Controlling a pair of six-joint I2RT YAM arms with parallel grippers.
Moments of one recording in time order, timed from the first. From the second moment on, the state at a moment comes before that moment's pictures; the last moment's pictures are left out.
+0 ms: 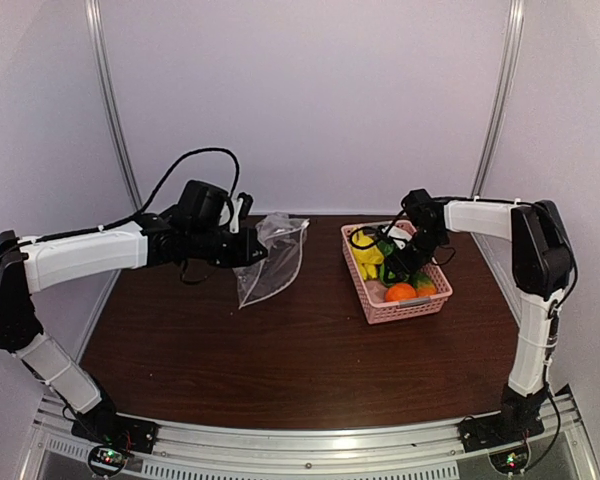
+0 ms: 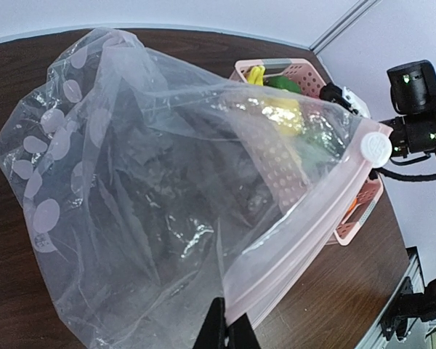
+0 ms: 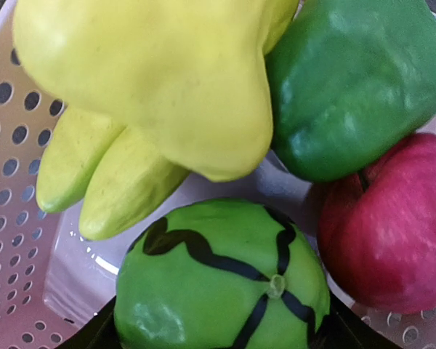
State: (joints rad) left arm -0.71 1.56 1.18 -0.26 0.13 -0.53; right arm 0.32 2.02 1.53 -0.73 -0.17 -0.29
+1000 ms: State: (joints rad) left arm -0.80 1.68 1.39 -0.11 0.18 -0.67; right arm 0.60 1.70 1.58 -0.62 -0.65 -0.15
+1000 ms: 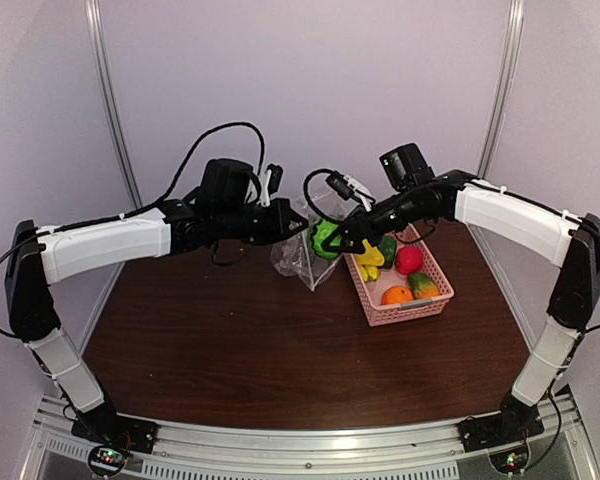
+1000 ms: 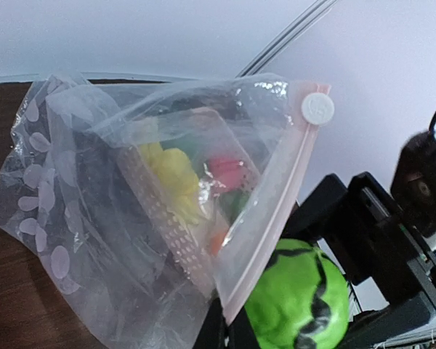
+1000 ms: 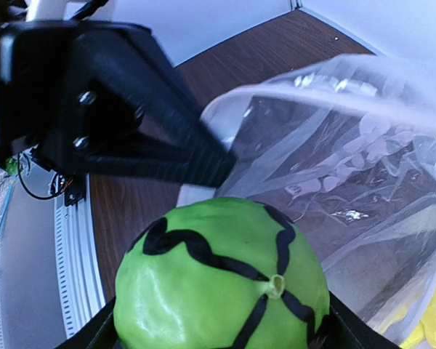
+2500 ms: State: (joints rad) left arm -0.78 1.51 1.21 -0.26 0.08 -0.51; right arm 0.32 1.98 1.68 -0.74 -0.35 -0.30
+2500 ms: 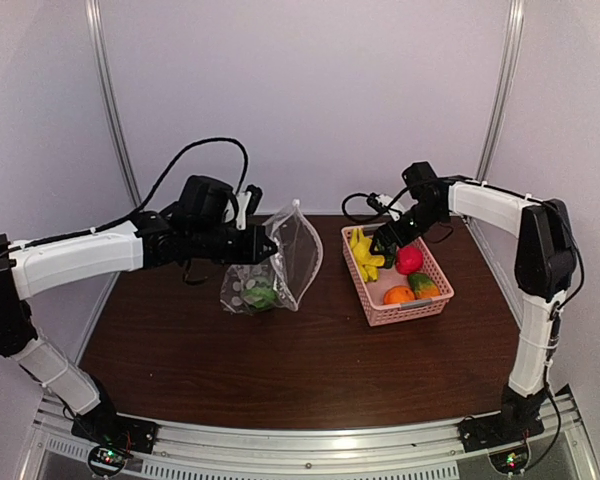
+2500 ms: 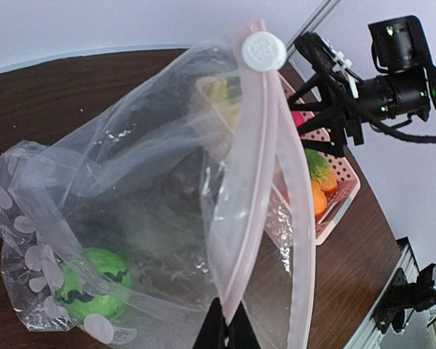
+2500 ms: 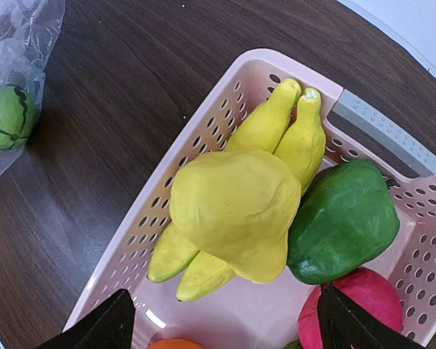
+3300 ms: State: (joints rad) left arm -0.78 1.54 1.22 -0.26 0.14 -0.51; right arm 0.35 2.26 1.93 -0.76 -0.36 -0.33
